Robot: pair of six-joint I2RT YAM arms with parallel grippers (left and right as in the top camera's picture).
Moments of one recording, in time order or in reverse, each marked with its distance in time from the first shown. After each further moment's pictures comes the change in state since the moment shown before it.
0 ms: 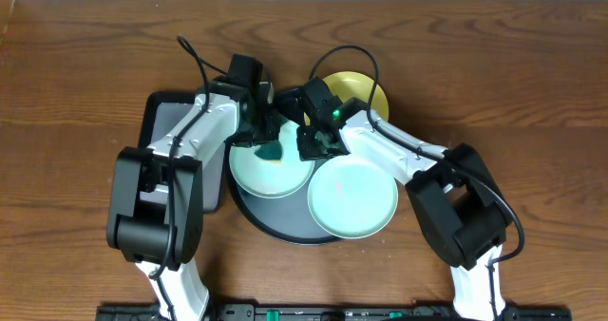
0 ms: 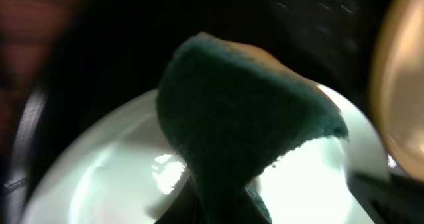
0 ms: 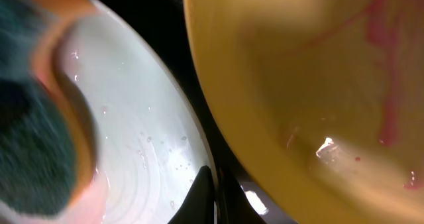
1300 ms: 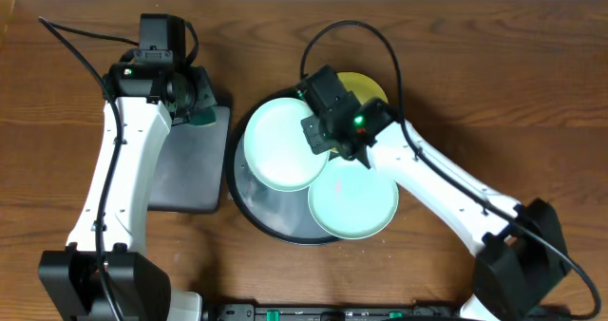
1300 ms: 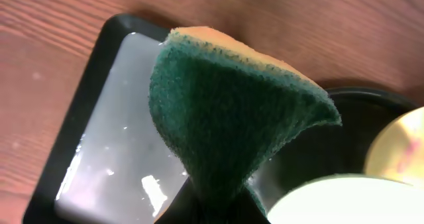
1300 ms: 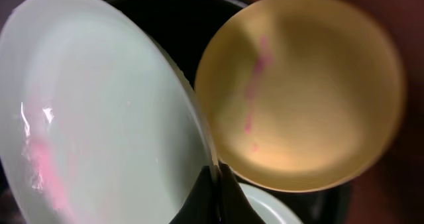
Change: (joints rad) left arm 0.192 -0.325 0.202 -0.301 -0.273 -0.125; right arm 0.069 -0.319 0.001 -0.113 0.299 -0.284
